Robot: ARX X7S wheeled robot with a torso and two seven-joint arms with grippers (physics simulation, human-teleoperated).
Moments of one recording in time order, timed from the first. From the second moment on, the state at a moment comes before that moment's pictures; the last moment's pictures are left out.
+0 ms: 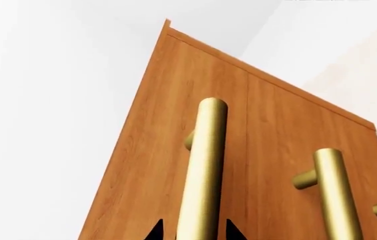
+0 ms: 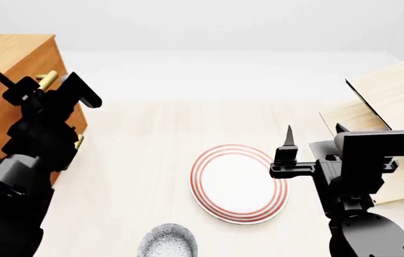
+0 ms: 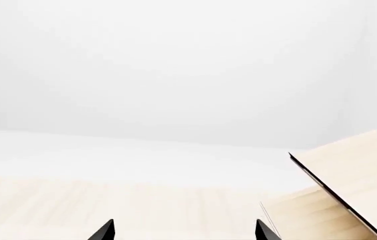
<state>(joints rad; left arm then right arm) -1.36 -0.28 0.95 -1.28 0.07 -0.53 -0.22 0.33 0.30 0.01 -0.68 0.33 0.92 0.22</state>
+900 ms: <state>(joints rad) -1.24 -0.37 0.93 -0.89 0.12 -0.70 -0.20 0.32 0.31 0.01 -0.67 0.35 0.89 0.23</state>
